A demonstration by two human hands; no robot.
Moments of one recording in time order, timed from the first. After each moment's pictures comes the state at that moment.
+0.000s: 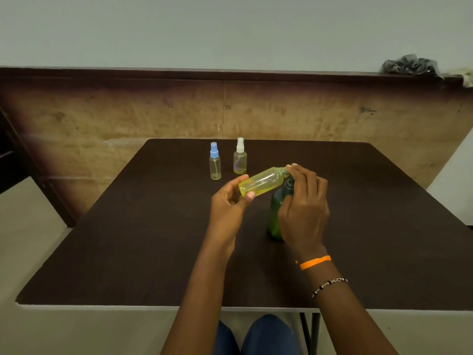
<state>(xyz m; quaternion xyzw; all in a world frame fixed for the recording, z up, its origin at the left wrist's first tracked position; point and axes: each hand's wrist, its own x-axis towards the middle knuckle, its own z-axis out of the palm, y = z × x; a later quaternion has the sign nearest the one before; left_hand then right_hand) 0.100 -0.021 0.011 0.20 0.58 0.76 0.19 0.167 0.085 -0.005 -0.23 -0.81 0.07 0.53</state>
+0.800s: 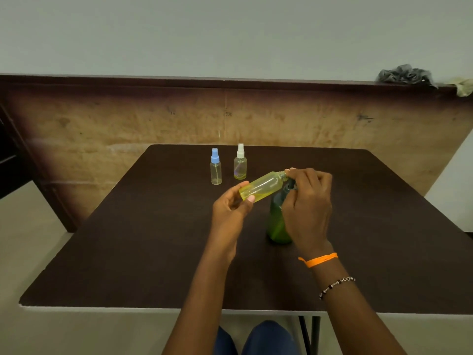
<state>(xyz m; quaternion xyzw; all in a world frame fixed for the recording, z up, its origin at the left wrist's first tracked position) 0.103 -0.022 0.007 0.19 0.57 0.77 0.20 0.172 0.087 0.016 -0.21 -0.81 0.09 0.53</state>
